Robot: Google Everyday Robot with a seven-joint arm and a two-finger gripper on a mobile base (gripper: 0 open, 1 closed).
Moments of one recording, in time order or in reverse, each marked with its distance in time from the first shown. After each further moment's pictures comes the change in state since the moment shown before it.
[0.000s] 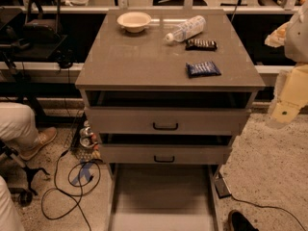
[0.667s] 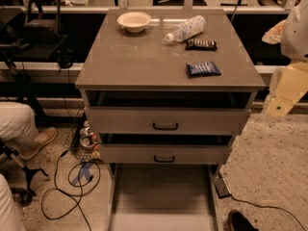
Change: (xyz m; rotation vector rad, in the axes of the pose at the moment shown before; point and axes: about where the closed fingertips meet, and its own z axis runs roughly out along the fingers) arm -0.003 -0.013 0.007 0.020 -0.024 0.001
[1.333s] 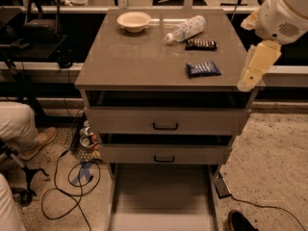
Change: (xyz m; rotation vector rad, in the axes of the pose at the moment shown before) arm -0.021 -0.082 0.044 0.006 -0.115 -0.019
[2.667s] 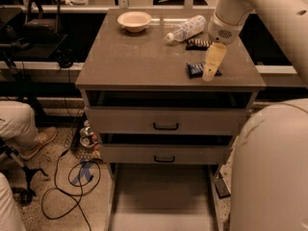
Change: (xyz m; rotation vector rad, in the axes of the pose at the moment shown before) arm -0.017 -0.102 0.138 -0.085 0.156 0.024
